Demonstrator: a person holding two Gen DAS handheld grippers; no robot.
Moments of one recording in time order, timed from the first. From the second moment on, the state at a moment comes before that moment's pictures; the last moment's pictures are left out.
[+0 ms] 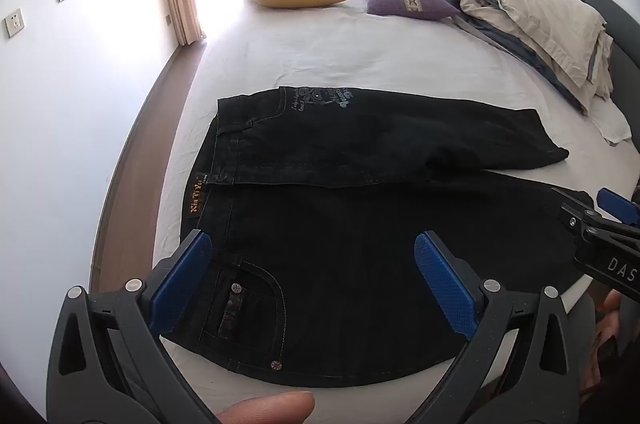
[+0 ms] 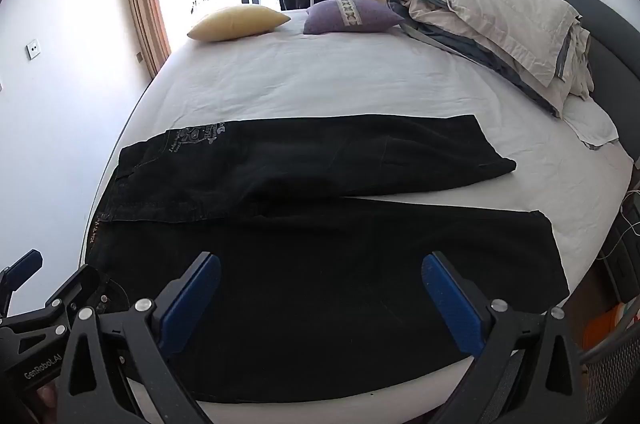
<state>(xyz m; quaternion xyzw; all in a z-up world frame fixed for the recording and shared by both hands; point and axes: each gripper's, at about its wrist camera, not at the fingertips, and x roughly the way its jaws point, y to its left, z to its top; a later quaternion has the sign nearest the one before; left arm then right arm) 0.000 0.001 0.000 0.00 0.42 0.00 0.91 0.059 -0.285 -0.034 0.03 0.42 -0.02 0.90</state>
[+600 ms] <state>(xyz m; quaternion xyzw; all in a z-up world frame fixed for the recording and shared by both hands) 0.001 0.001 -0.009 0.00 0.43 0.00 0.90 0.053 -0.284 -0.039 0.02 0.43 -0.01 0.90</state>
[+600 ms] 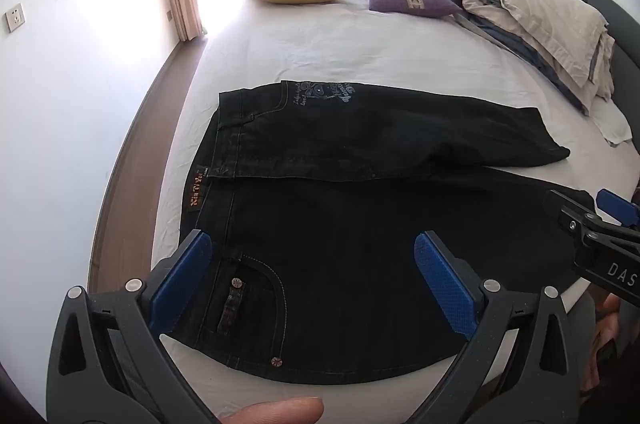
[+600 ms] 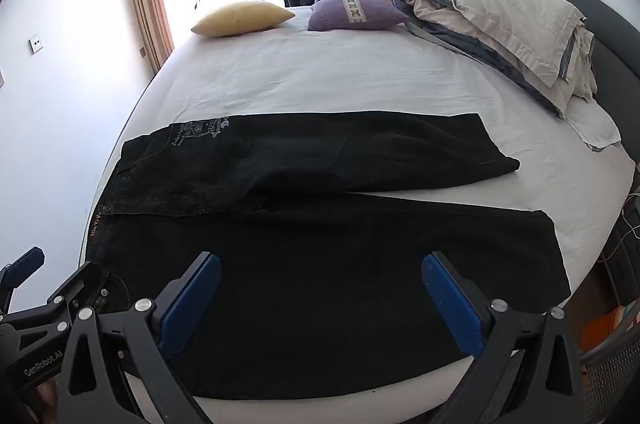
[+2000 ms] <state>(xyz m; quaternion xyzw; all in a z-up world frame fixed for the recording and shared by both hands) 0.000 0.002 -0.010 0.00 0.43 0.00 0.90 0.052 -0.277 -0.041 0.02 0.43 -0.01 0.90</state>
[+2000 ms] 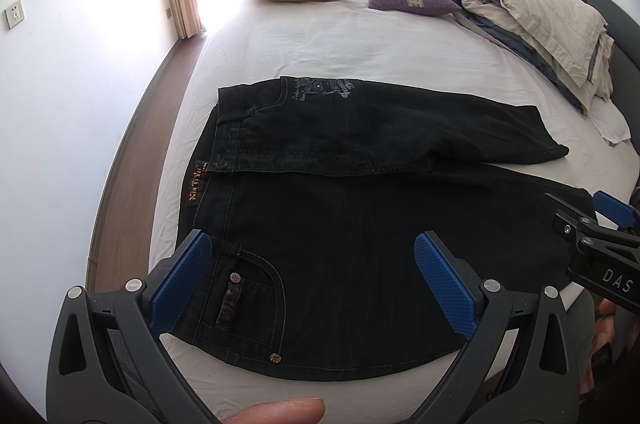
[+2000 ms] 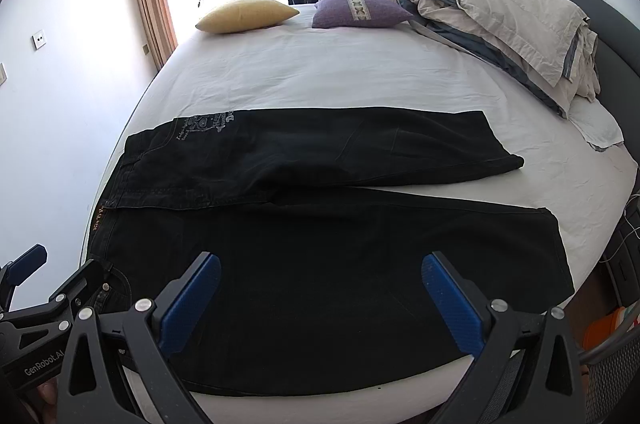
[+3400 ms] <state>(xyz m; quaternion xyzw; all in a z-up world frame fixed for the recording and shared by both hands) 0.086 0.012 -0.034 0.05 0.44 -0.08 0.89 0.113 -0.295 -0.051 0.01 0.41 0.14 0.90</state>
